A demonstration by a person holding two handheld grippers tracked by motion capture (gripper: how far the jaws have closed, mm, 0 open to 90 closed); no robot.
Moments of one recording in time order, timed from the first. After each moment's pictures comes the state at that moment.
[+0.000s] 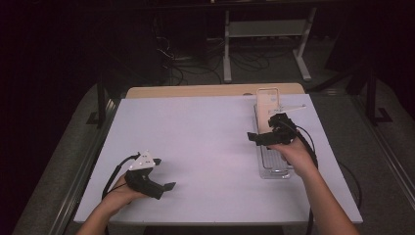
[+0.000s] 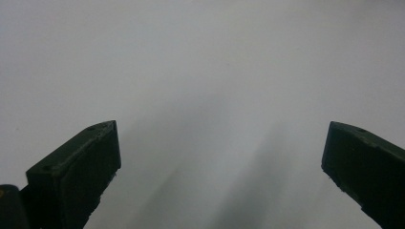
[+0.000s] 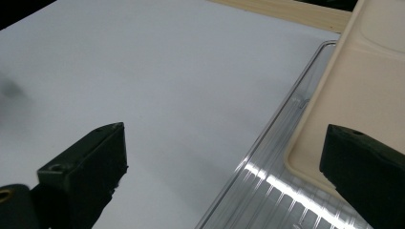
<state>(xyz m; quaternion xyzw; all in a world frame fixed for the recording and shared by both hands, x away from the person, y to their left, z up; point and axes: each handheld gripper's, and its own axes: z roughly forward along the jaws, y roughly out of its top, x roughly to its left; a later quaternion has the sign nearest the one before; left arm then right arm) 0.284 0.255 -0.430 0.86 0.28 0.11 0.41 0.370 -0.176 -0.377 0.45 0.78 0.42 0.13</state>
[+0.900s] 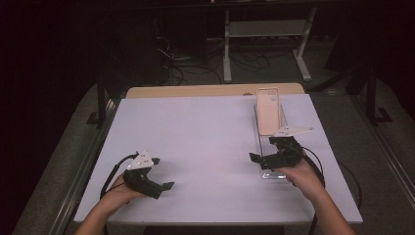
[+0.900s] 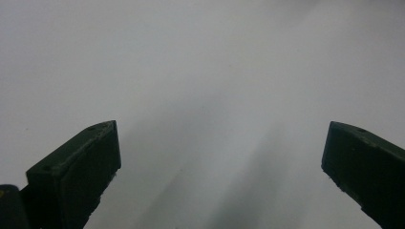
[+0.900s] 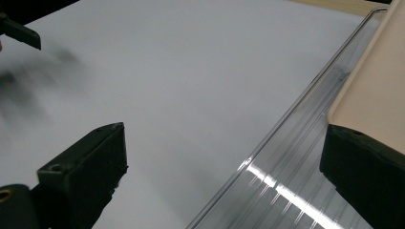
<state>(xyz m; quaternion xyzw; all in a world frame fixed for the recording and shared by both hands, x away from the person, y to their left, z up) 0.283 0.257 -0.425 0.86 0.28 0.11 0.41 0.314 -0.182 -0.391 0.41 0.79 0.44 0.12</state>
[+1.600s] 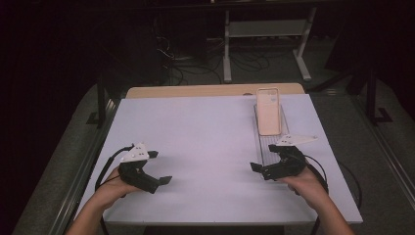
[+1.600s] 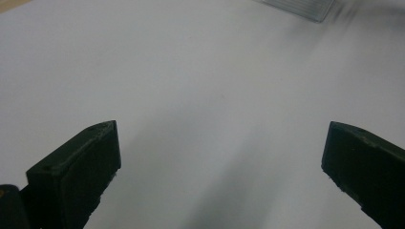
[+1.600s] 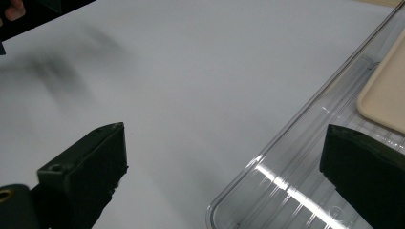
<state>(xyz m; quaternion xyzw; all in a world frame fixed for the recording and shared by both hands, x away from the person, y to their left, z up) 0.287 0.259 -0.391 0.86 0.26 0.11 0.43 0.293 -0.185 -0.395 0.39 0.80 0.46 0.10</state>
